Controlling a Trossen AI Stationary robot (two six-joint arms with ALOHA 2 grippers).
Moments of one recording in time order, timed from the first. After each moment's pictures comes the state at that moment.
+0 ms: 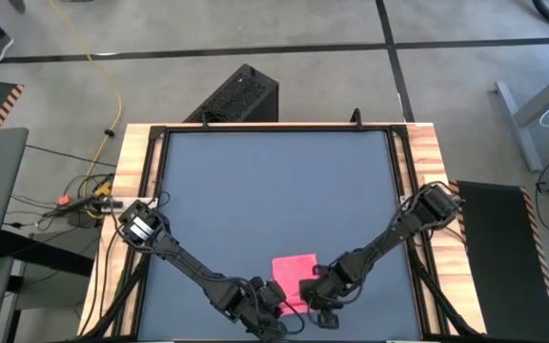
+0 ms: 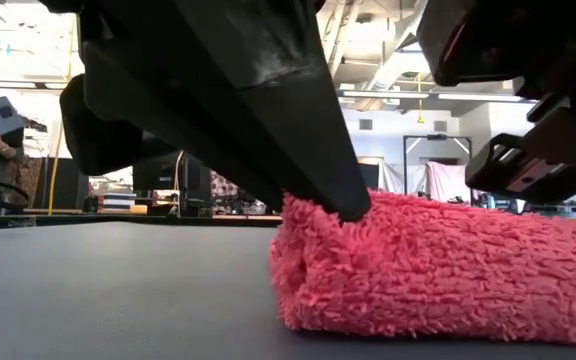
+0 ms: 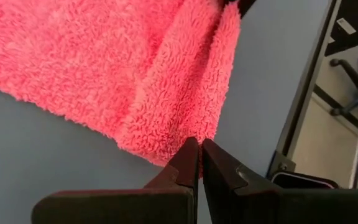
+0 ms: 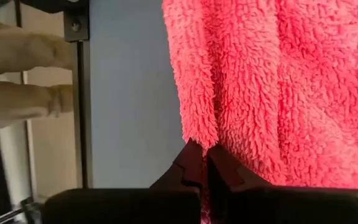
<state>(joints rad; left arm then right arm) -0.63 2.18 1.58 -0.31 -0.29 -1.15 0.61 1.92 1.19 -0.34 -0.19 0.68</state>
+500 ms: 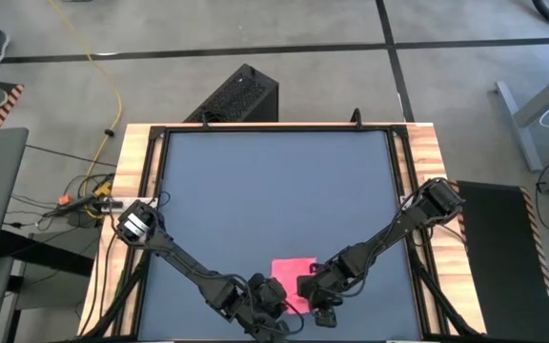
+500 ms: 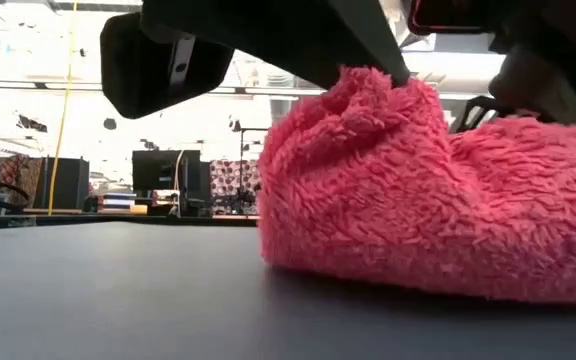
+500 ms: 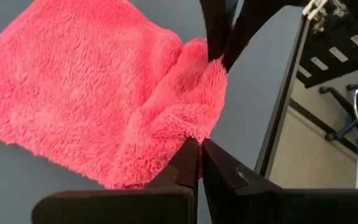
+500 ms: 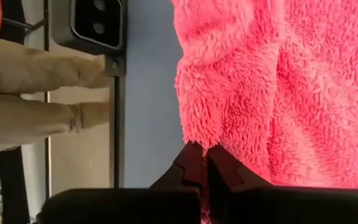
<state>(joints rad) -0.63 2.13 1.58 -0.28 -0.42 -1.09 0.58 1.86 1.19 -0.28 -0.19 0.68</state>
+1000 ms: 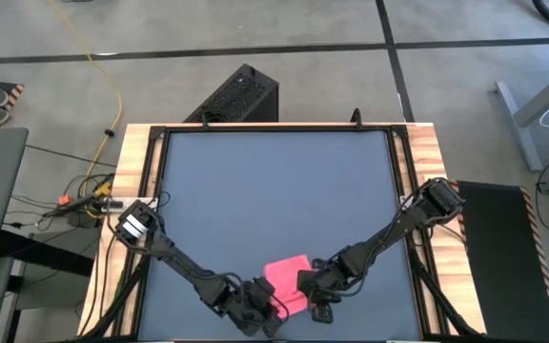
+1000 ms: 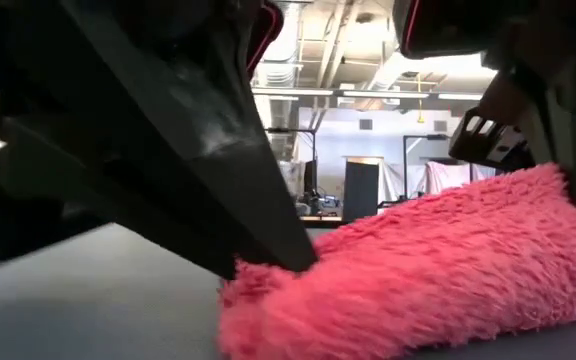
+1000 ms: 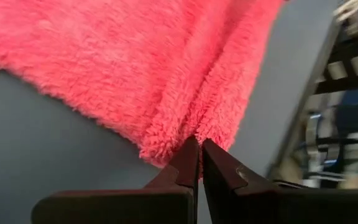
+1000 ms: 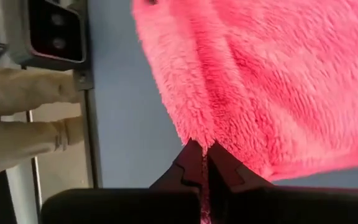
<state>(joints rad) -0.66 2.13 1.33 0.01 -0.34 -1.40 0.58 1.86 1.19 -0.35 -0.12 0.76</state>
